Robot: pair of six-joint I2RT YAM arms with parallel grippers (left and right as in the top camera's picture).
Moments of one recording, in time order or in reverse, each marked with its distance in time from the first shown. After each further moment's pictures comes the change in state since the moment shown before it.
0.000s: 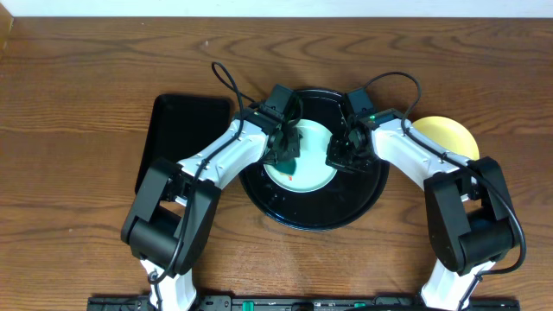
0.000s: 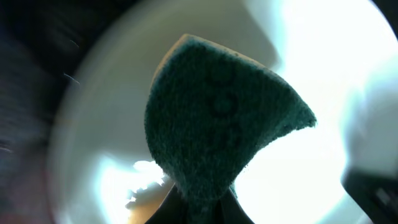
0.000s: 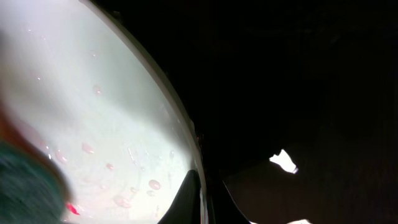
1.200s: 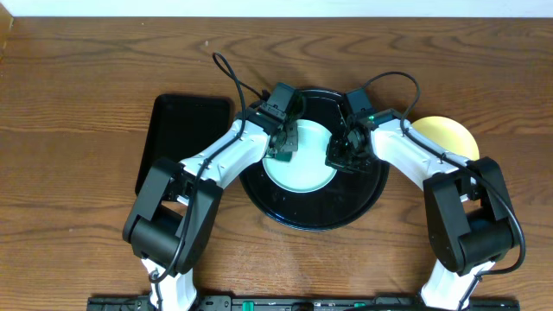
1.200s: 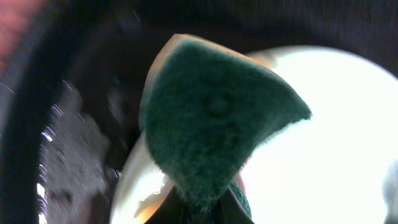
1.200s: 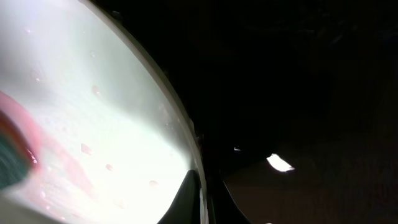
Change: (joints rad) left arm -0.005 0.008 0.006 0.072 -0.188 0.084; right arm 0.006 0.000 0.000 0.000 0.010 0.000
